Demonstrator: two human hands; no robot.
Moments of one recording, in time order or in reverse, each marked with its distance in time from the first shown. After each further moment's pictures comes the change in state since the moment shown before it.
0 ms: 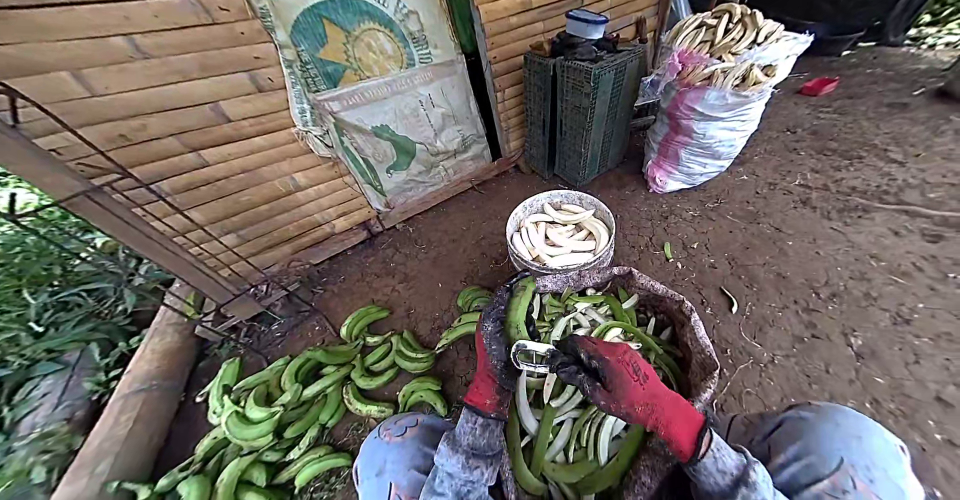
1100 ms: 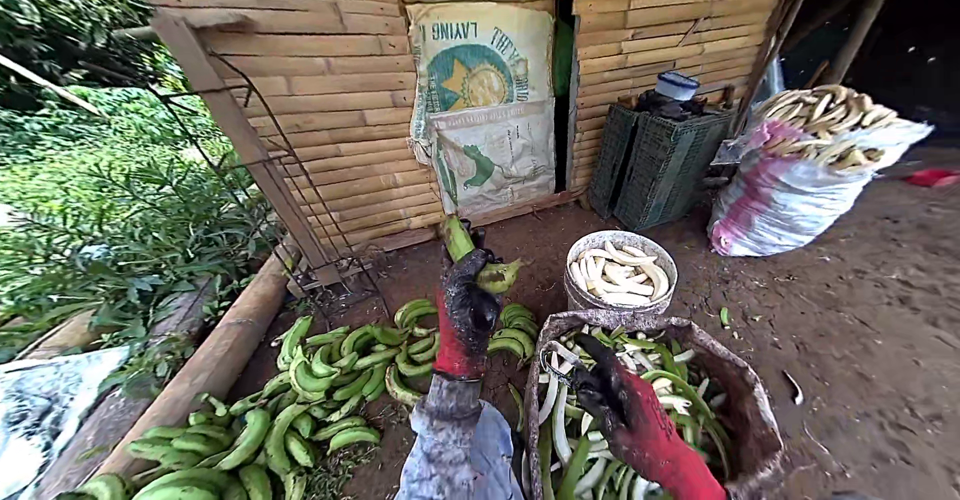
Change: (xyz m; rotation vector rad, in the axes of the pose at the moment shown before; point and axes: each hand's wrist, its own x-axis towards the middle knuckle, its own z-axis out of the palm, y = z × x) left_hand 0.025 0.124 -0.056 -0.165 0.074 0.432; right_hand 0.025 -0.063 0.029 0.170 0.212 -0.179
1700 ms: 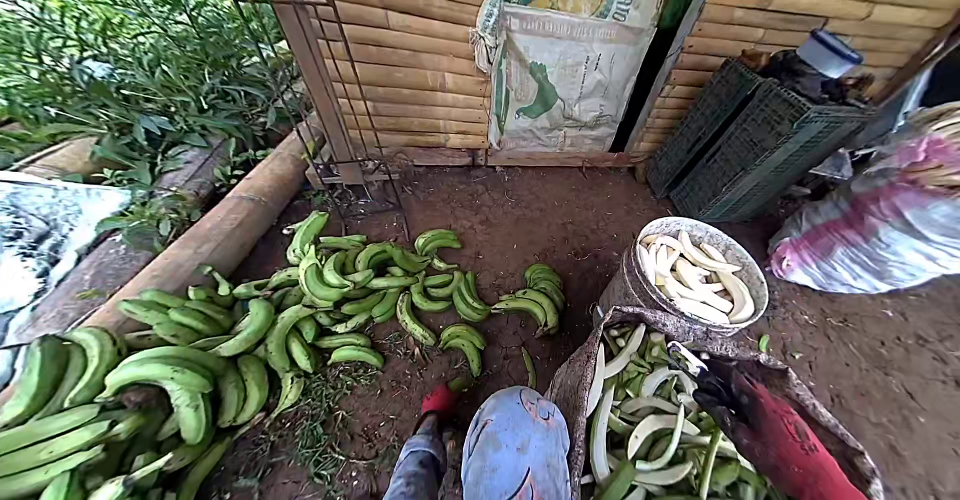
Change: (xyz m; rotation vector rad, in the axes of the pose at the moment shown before) left_hand -0.129 -0.182 -0.370 1.349 0.093 -1.310; right_hand 0.041 0.102 -0.045 -0.683 -0.407 0.463
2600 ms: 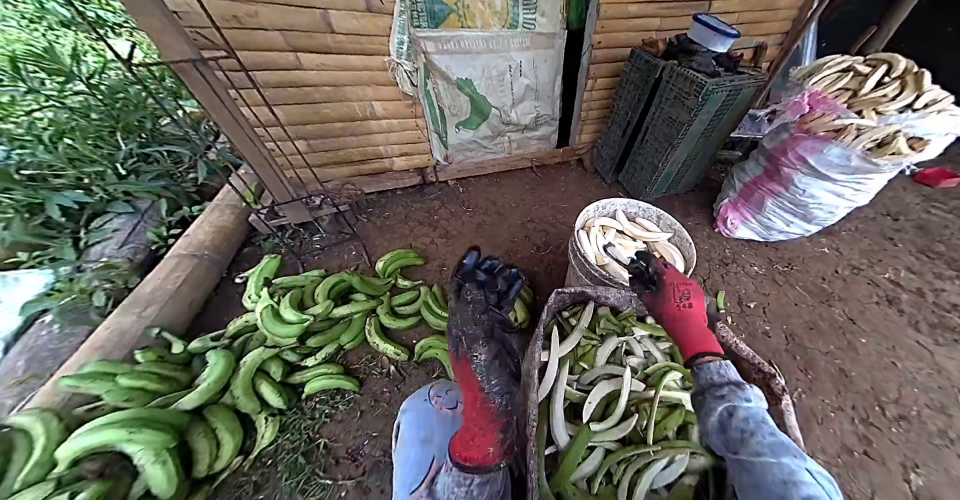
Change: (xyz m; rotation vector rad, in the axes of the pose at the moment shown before) left_hand -0.305 0.233 -0.028 -1.494 0.202 1.168; right_hand 0.084 -0.005 -0.026 -0.002 0.251 0.145
